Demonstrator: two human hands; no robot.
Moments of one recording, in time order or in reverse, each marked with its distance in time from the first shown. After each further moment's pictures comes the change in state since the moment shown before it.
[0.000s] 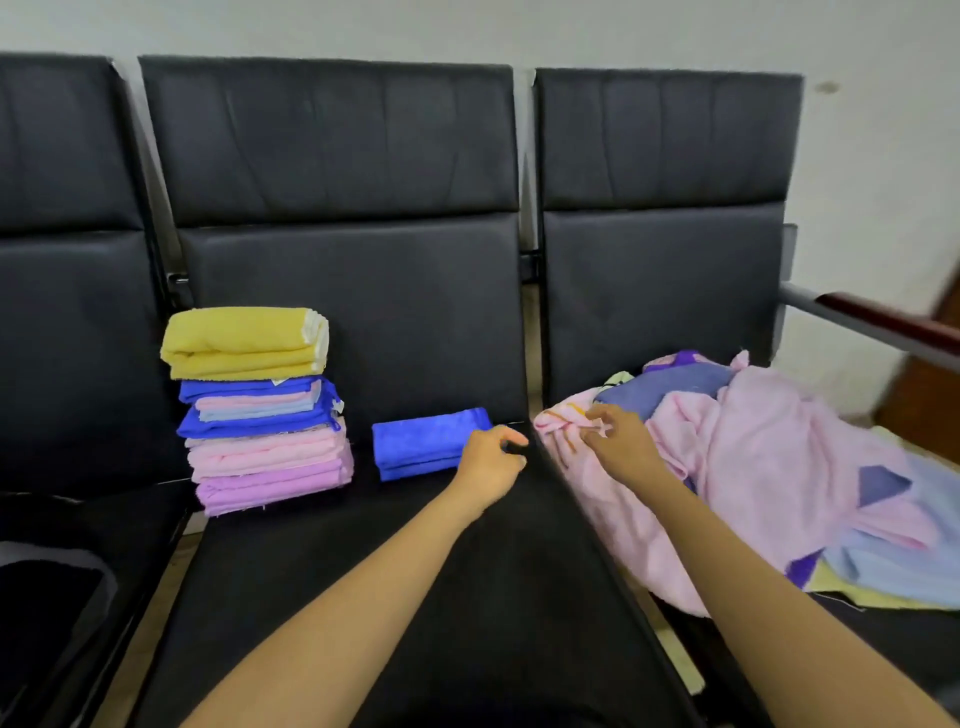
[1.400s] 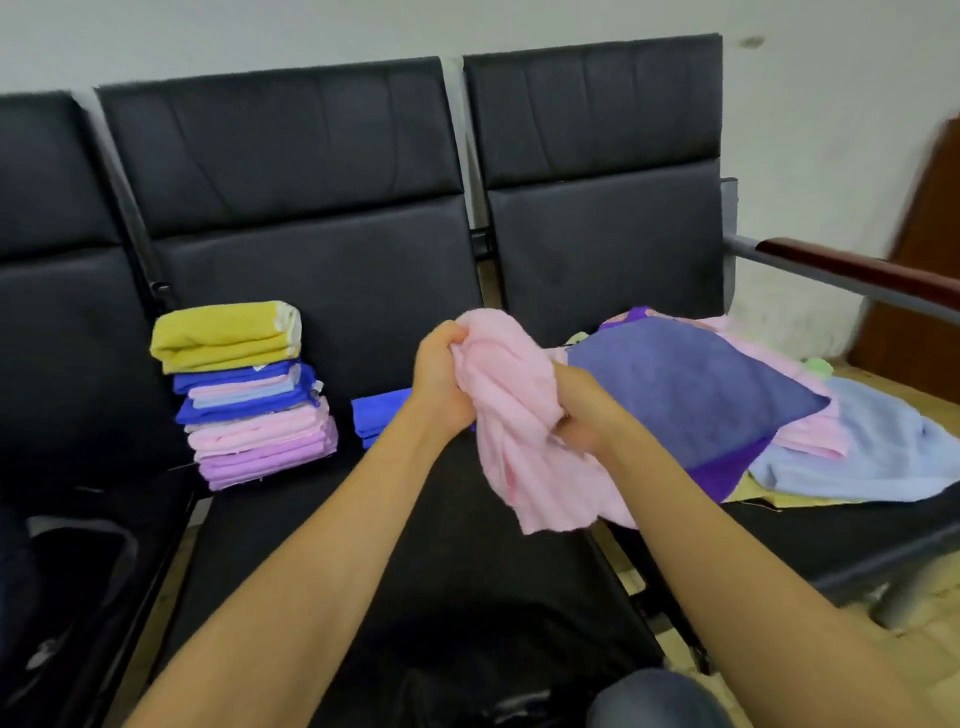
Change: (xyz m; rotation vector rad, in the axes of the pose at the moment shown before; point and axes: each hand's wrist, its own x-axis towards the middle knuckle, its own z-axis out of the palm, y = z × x) left_hand -0.078 0.112 -0.017 -1.130 -0.091 -0.123; right_hand -0.094 -0.031 -0.005 0.990 0.176 0.191
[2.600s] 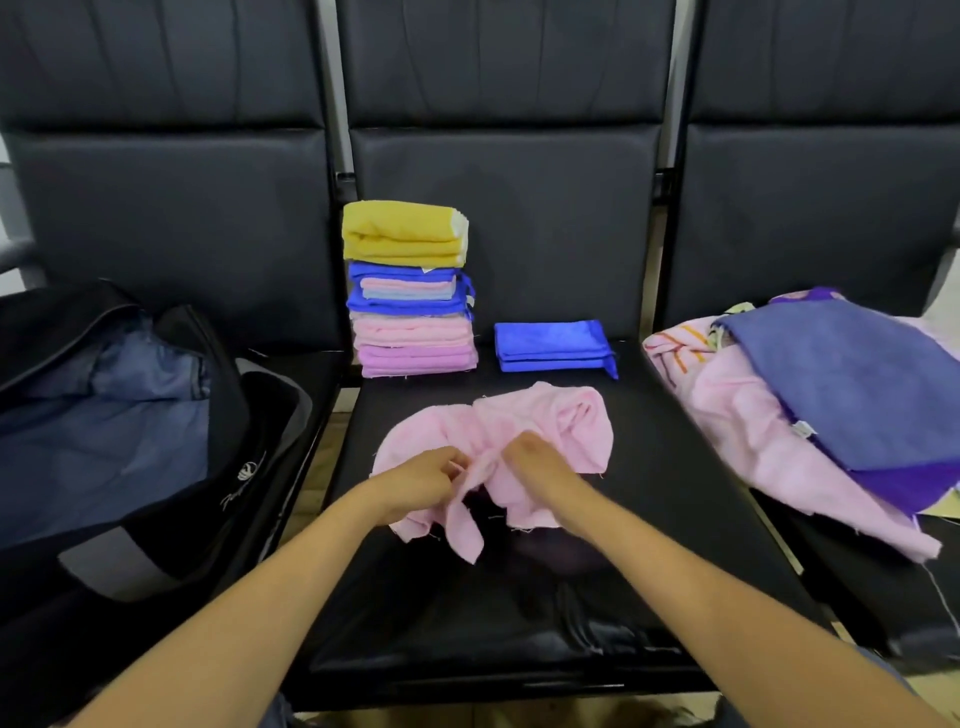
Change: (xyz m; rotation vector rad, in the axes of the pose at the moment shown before) left_hand -0.087 -0.031 -0.286 1.136 0.005 -0.320; right_hand -0.034 0.180 0.153 -1.030 -0.326 -0.058
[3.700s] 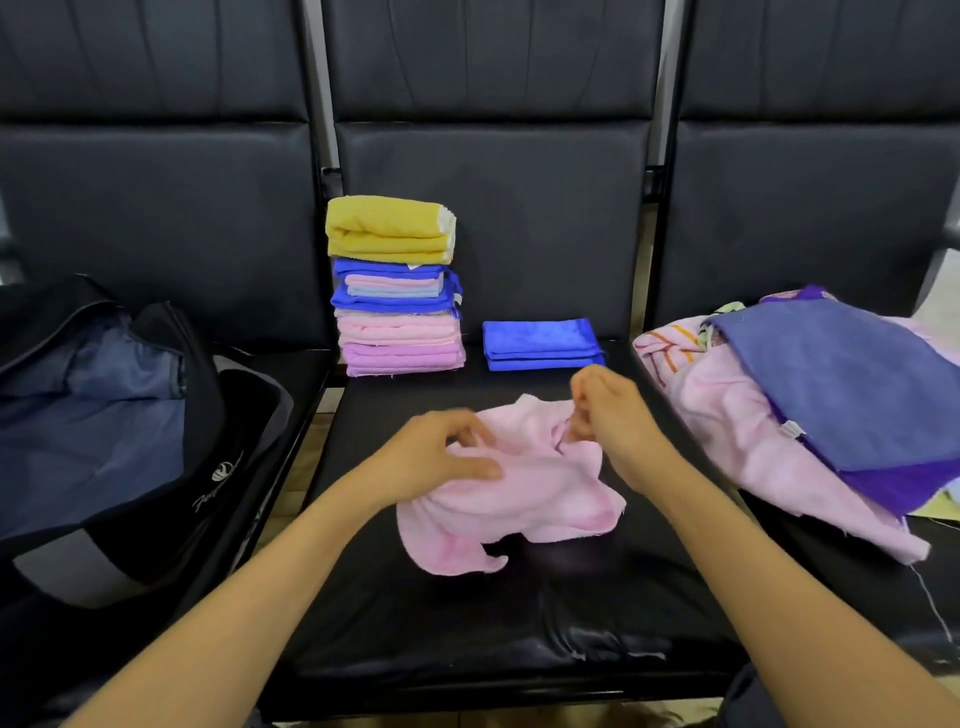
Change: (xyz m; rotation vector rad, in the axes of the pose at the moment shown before) left_hand -0.037 0.056 0.009 0.089 0.251 0.354; right_hand -0.023 -0.002 -0.087 0.472 0.285 -0.152
